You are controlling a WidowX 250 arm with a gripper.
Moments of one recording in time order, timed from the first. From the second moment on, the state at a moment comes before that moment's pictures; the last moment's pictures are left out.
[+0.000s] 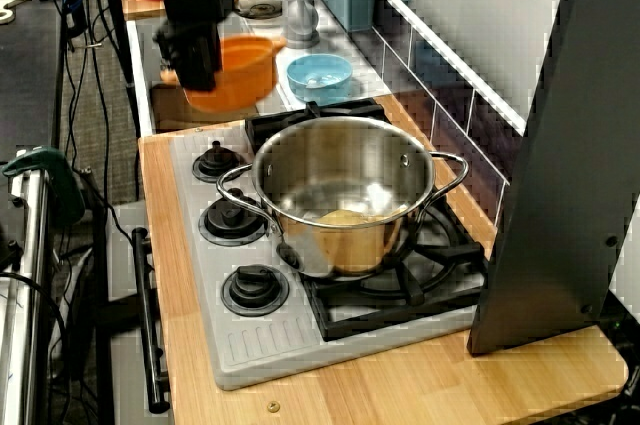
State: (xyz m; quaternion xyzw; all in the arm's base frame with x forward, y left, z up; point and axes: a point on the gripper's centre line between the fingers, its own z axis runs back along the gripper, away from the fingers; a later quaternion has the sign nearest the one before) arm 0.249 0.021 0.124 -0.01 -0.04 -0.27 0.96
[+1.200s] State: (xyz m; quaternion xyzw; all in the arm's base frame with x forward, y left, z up) arm 0.253 0.142 0.111 -0.01 0.02 -0.14 0.99
